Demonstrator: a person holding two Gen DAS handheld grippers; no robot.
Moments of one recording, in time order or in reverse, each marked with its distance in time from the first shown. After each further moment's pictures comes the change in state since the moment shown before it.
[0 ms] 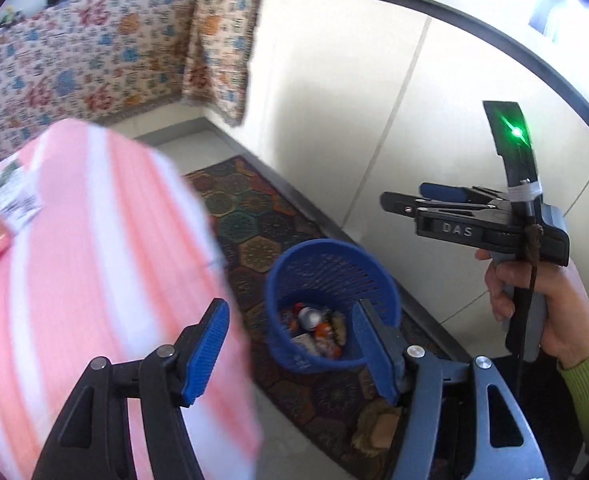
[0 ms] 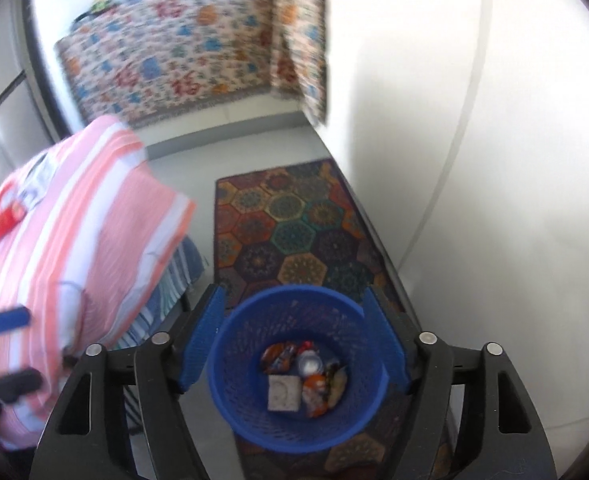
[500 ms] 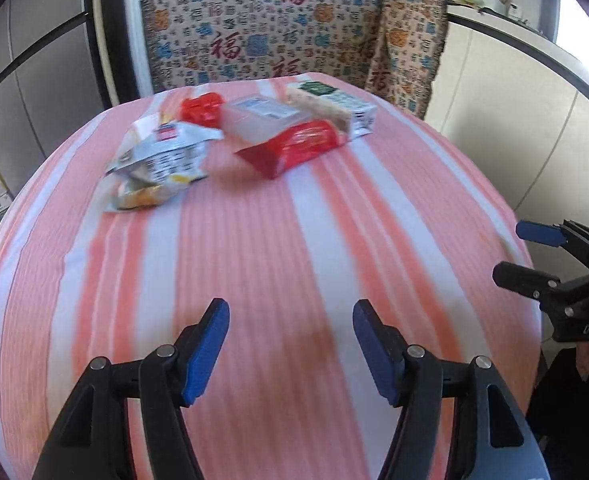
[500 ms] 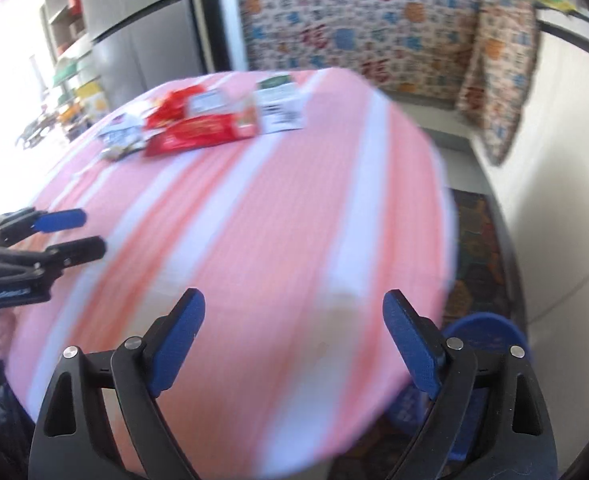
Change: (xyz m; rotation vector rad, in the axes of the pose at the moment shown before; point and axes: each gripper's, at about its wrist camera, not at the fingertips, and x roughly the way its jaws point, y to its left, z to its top) left arm -0.110 0.211 -0.104 -0.266 -0.019 0.372; right arm -0.001 0.267 -0.018 -0.309 0.072 0.344
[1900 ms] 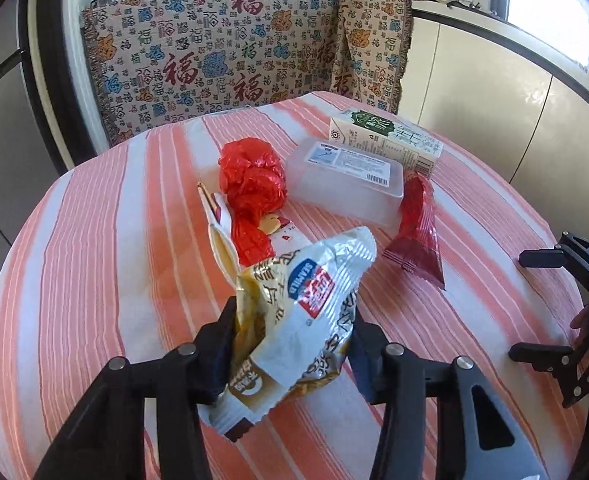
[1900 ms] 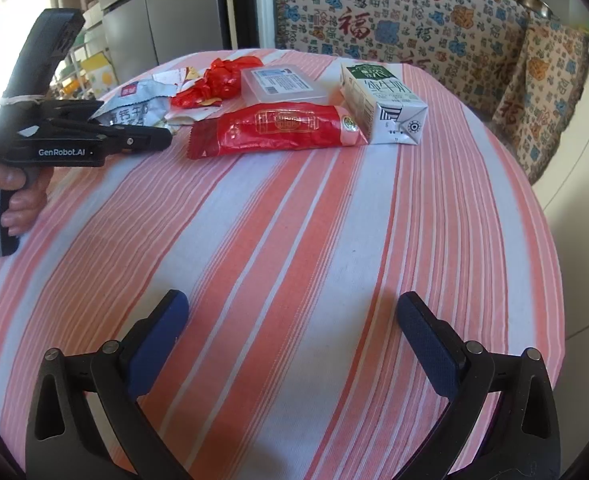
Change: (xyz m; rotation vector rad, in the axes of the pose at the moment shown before) left arm 0.056 0.089 0.082 0.219 -0.043 -0.155; right arm 0.059 0.057 0.031 -0.054 0.021 -0.025
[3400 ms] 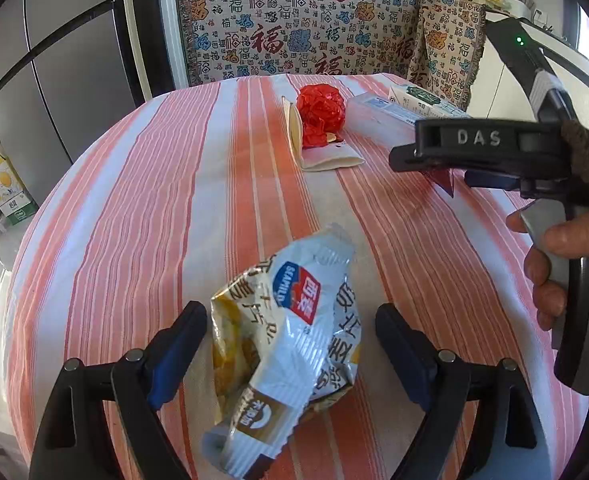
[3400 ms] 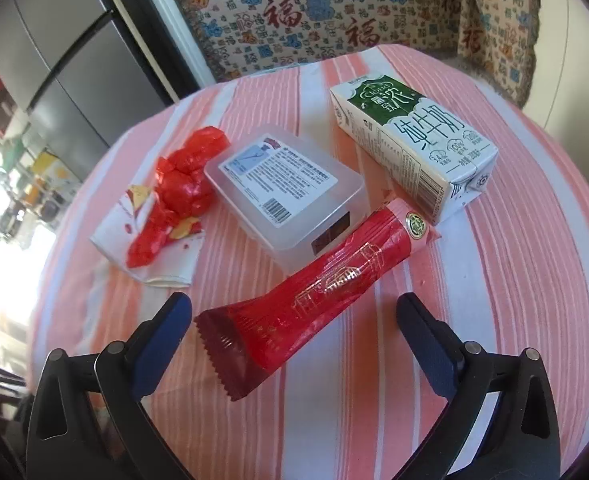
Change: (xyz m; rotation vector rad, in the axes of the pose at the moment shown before) left arm -0.042 -0.007 -0.066 -0.201 0.057 0.197; right arm 0.064 0.019 0.101 0.356 0.029 -0.041
